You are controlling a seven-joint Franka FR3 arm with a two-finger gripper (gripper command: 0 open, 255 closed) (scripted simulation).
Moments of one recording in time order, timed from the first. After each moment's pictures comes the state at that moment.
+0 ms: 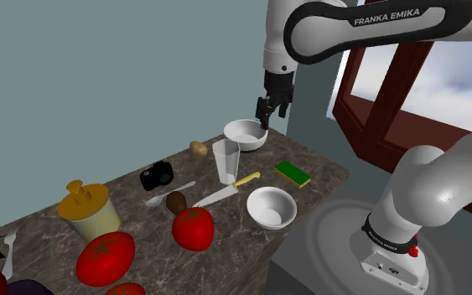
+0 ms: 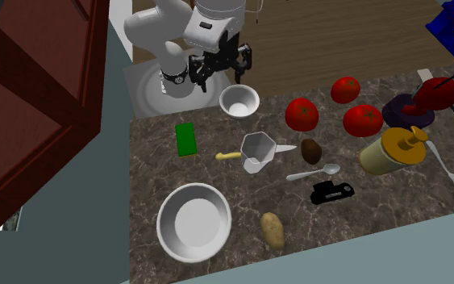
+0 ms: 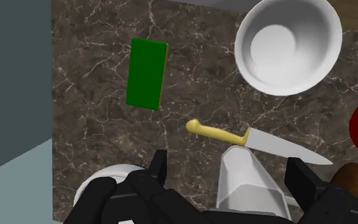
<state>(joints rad) 0.04 -0.52 0.14 -2.28 0.03 1.78 0.20</state>
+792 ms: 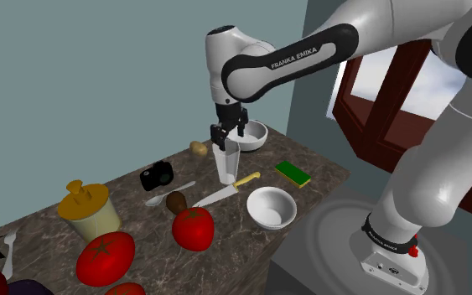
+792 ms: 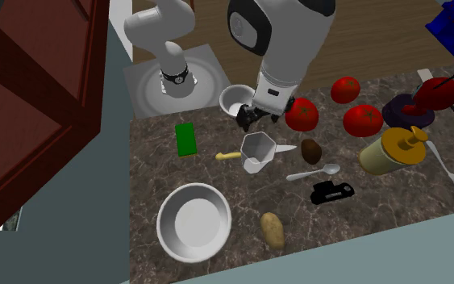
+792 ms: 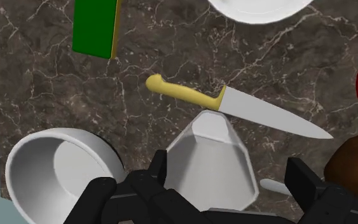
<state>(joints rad) 0.05 -0.07 0.26 -2.06 -0.07 1.96 0.36</state>
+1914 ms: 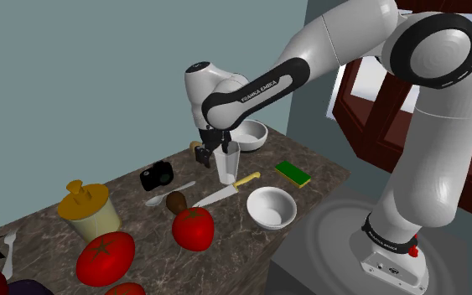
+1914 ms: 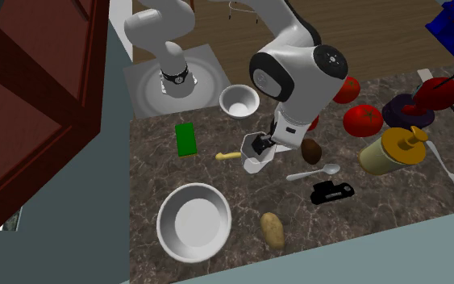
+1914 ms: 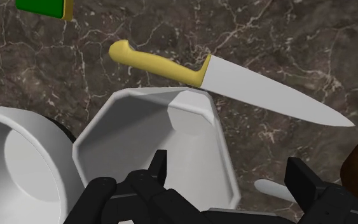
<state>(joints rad) 0.08 0.19 0.28 -1.96 -0.18 2.08 0.45</state>
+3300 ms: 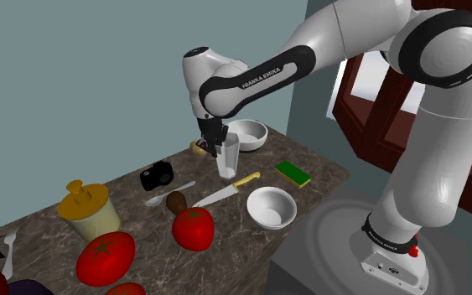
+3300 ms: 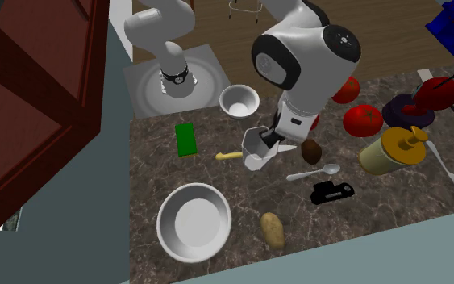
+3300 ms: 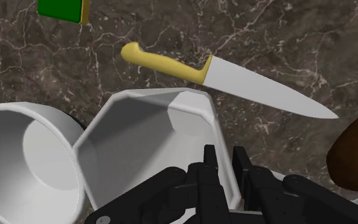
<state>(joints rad) 0.08 0.15 0.28 -1.91 -0.16 2.00 0.43</state>
